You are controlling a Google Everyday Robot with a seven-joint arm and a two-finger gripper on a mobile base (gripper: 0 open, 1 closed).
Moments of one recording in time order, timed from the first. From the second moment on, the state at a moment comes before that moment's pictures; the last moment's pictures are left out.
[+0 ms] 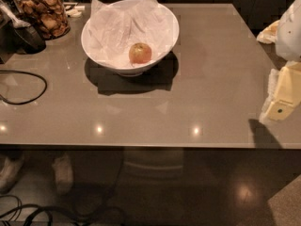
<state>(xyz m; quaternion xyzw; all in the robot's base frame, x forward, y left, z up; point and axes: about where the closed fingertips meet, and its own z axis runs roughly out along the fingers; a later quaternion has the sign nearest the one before) 0.438 -0.216 0.977 -0.60 0.78 -0.04 0.16</state>
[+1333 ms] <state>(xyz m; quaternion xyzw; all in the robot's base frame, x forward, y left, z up) 0.496 -0.170 0.998 -0.64 0.75 -0.03 0.16</state>
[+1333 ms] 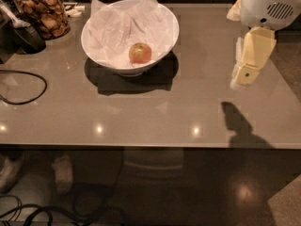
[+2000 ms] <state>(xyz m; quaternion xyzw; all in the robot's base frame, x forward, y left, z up) 0.515 -0.159 1.001 -0.63 0.75 -0.02 0.19</state>
